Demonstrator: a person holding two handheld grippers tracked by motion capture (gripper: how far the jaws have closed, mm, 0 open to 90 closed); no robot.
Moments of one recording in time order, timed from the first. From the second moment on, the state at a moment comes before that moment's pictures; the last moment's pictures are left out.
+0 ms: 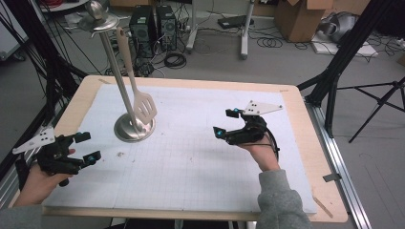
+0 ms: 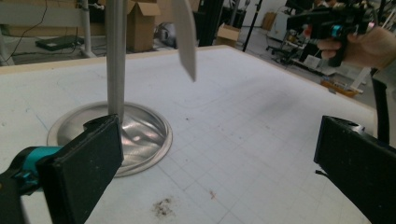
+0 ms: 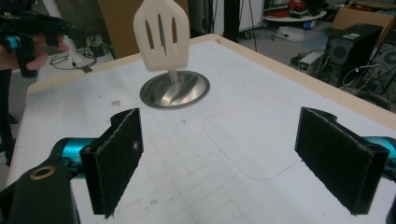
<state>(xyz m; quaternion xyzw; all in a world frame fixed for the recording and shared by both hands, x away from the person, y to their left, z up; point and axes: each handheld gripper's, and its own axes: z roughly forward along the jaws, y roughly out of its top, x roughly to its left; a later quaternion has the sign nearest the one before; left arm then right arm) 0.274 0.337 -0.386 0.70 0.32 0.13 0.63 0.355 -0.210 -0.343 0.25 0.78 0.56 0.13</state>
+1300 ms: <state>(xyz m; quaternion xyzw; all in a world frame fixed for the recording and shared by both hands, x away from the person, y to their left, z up) 0.289 0.333 -0.392 0.70 0.33 0.13 0.62 0.323 -0.283 -0.372 0.31 0.73 0.58 0.16</state>
